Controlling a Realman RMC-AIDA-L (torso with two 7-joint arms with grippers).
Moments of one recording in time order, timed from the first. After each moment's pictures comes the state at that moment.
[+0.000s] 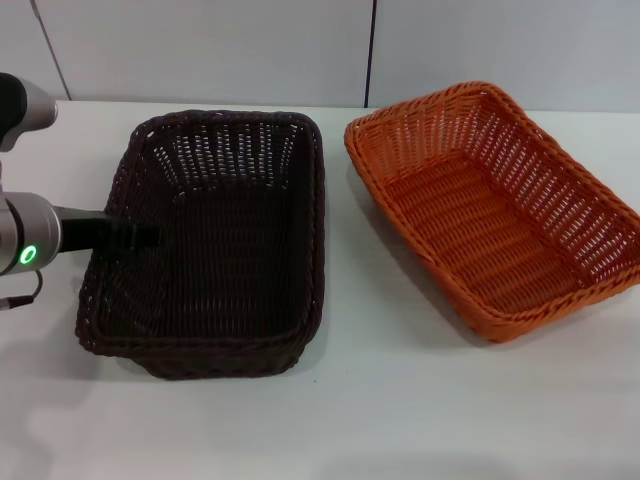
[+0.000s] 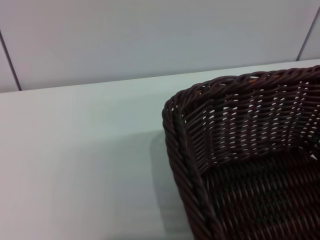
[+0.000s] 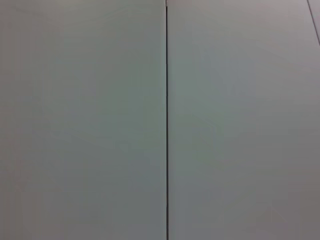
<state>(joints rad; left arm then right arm) -0.24 -2.06 -1.61 -1.50 2.72 -0.93 0.17 0.22 2.08 0.83 0.19 -2.00 -1.67 0.01</state>
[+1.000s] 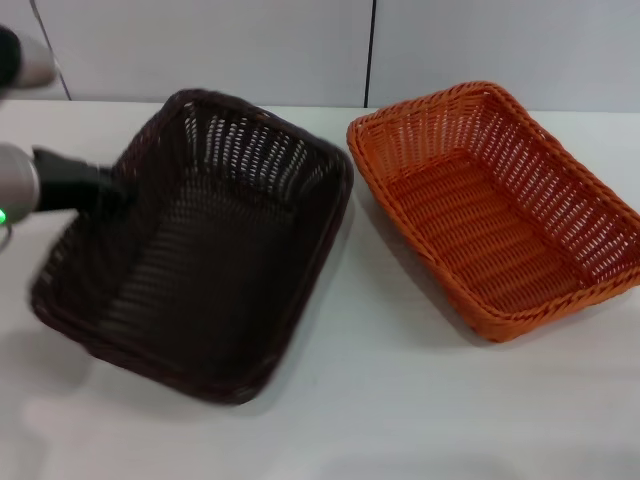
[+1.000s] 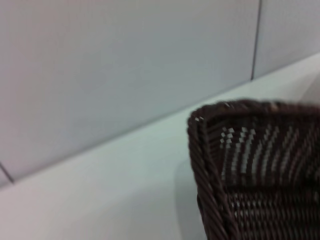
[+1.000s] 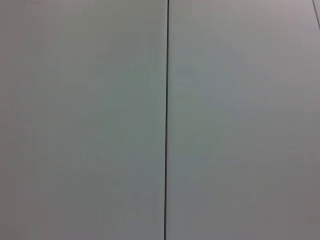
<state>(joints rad) -0.25 -2.06 -1.72 -1.69 2.65 -1.09 0.49 0.25 2.08 0.85 0.16 -2.00 -1.65 0.01</state>
